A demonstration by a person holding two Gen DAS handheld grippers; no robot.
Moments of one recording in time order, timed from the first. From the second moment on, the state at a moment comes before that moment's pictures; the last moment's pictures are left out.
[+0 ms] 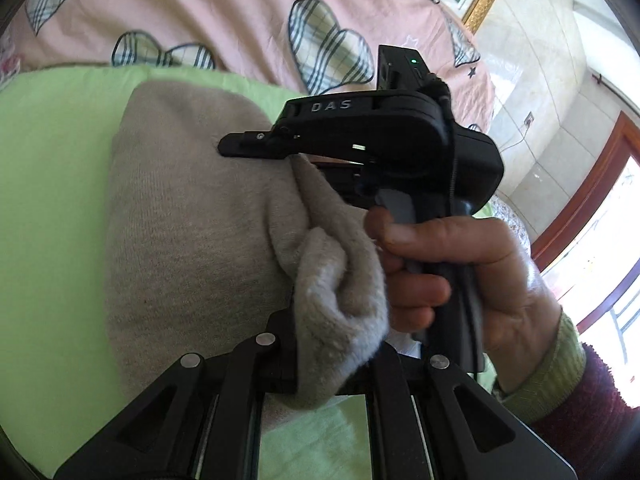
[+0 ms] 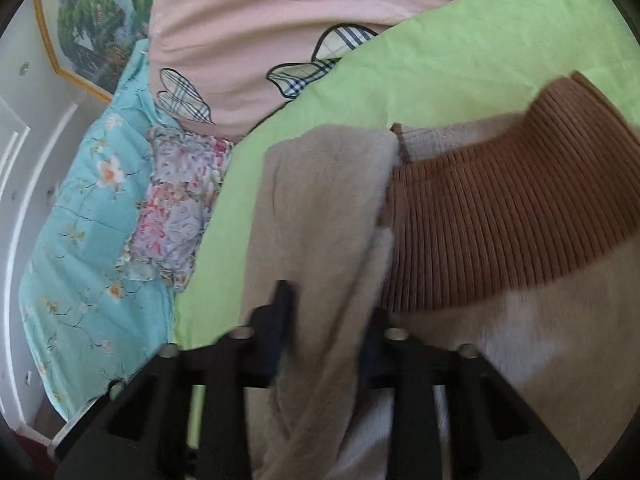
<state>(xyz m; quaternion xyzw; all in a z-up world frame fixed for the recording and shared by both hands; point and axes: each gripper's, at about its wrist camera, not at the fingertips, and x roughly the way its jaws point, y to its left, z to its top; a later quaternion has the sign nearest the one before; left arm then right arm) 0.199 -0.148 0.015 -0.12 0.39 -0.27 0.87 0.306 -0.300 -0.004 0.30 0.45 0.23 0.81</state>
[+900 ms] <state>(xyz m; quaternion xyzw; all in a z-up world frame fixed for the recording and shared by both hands) 0.216 -0.252 -0.013 -0.12 0.47 -0.37 0.79 0.243 -0.435 0.006 0.21 0.42 0.10 0.88</state>
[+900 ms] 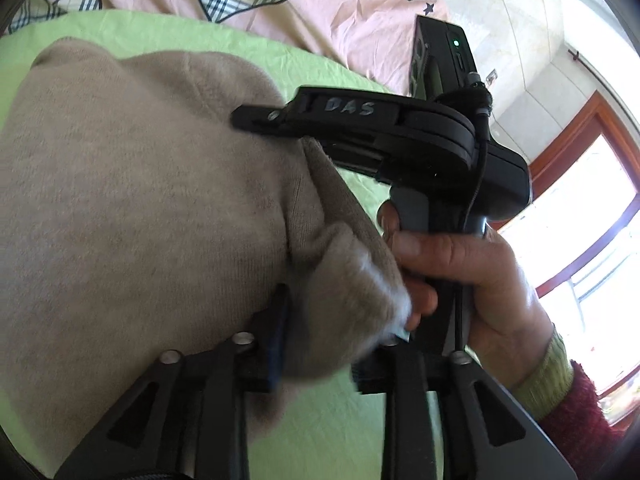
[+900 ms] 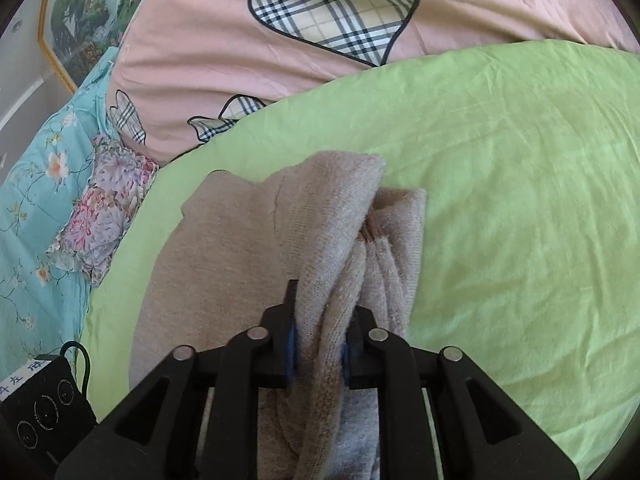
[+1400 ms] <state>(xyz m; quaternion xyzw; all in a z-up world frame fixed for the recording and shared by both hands) 0.255 -0.100 0.006 -0.21 0.48 -0.27 0.81 0.204 -0.435 0.004 0.24 0.44 0.10 0.86</state>
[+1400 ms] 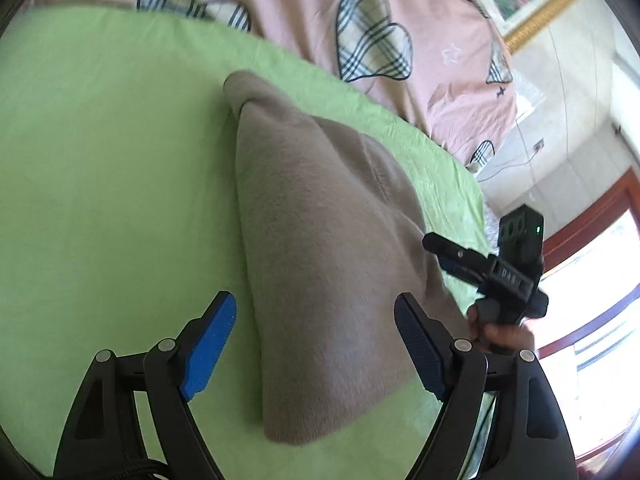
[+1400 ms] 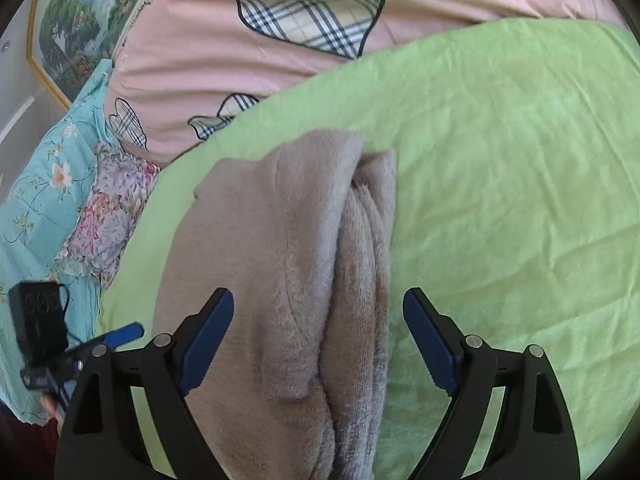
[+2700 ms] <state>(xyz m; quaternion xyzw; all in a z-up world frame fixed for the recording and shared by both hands) 0.156 0.091 -0.031 -0.23 0.47 -0.23 0.82 0.176 -0.199 -0.024 0.24 0.47 0.24 0.82</state>
